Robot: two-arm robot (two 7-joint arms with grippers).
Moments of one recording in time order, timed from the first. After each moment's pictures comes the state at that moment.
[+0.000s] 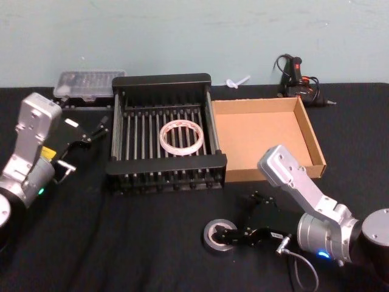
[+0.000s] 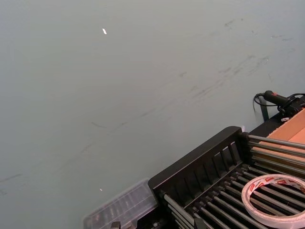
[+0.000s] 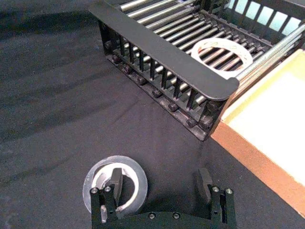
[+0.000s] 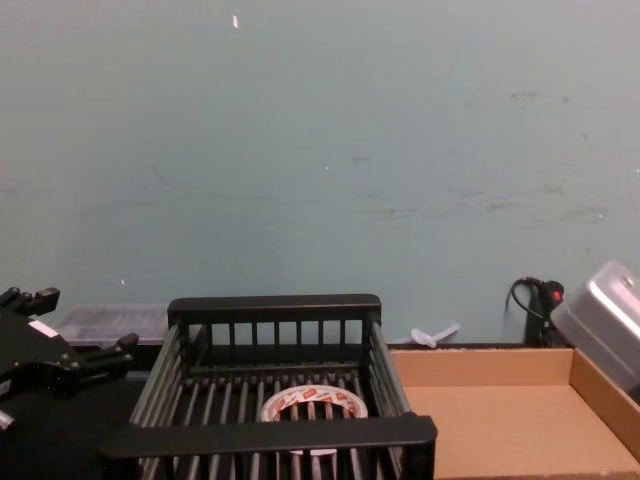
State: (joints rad) left arm -0.20 0.60 0.45 -1.41 -0.25 -0.12 0.03; right arm 0.06 0.53 -0.49 -1.73 0.21 0.45 0.46
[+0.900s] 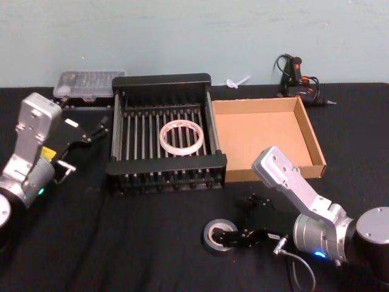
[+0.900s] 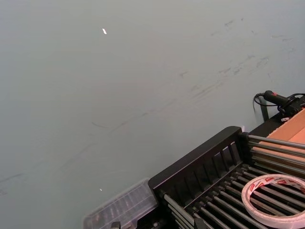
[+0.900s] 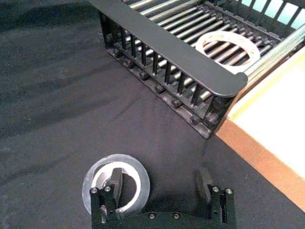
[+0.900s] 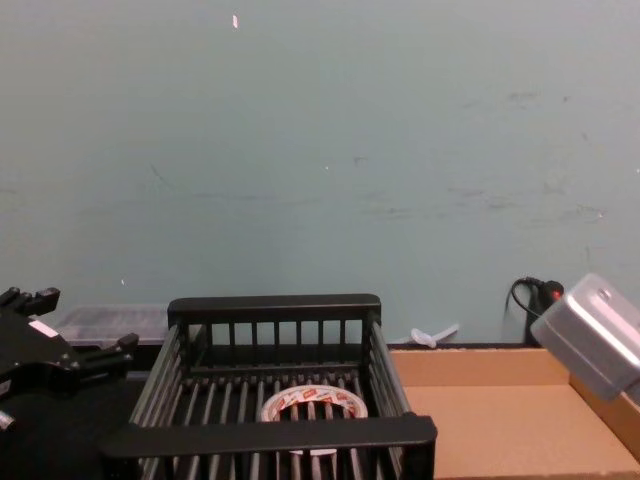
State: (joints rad) left arm -0.20 0.60 0.45 -1.41 -0.25 -0.12 0.03; right arm 0.08 0.52 -0.50 -1.71 0.19 0.47 0.46
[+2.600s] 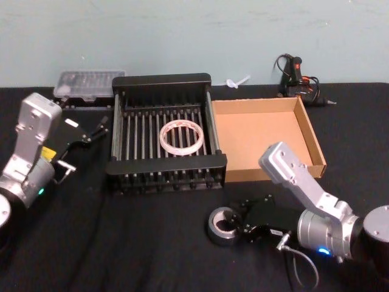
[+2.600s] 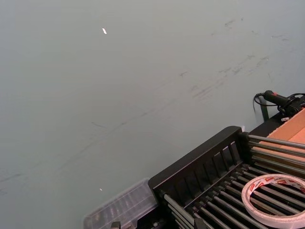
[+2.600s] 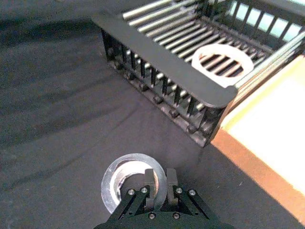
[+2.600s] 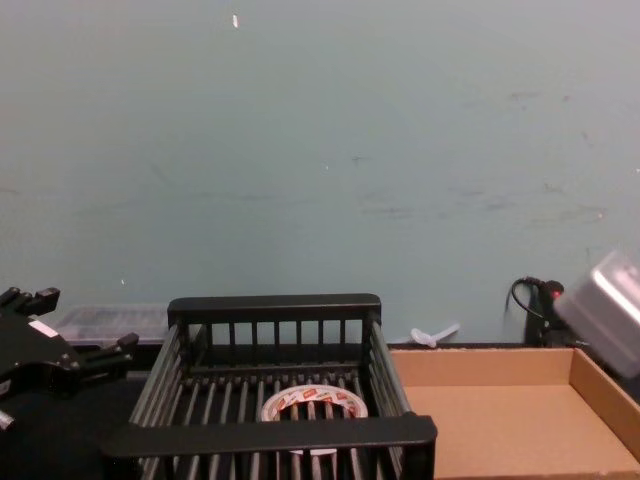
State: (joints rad) left arm -0.20 0.60 0.45 -1.41 -0.25 -0.12 0.03; right arm 0.08 0.53 -0.48 -1.71 0.22 0.44 0.48
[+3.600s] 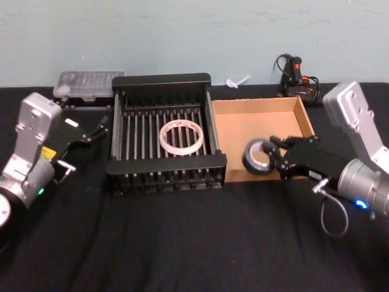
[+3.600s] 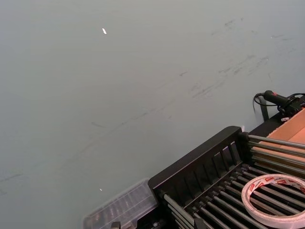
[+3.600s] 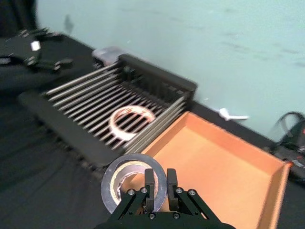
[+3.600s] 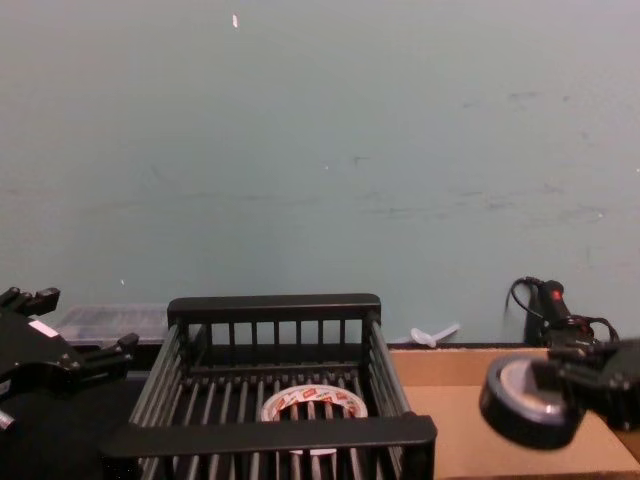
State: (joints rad) left arm -0.20 0.60 0.45 -1.41 -0.25 -0.12 0.03; right arm 0.07 0.56 -0.31 -1.78 0.32 0.35 0.36
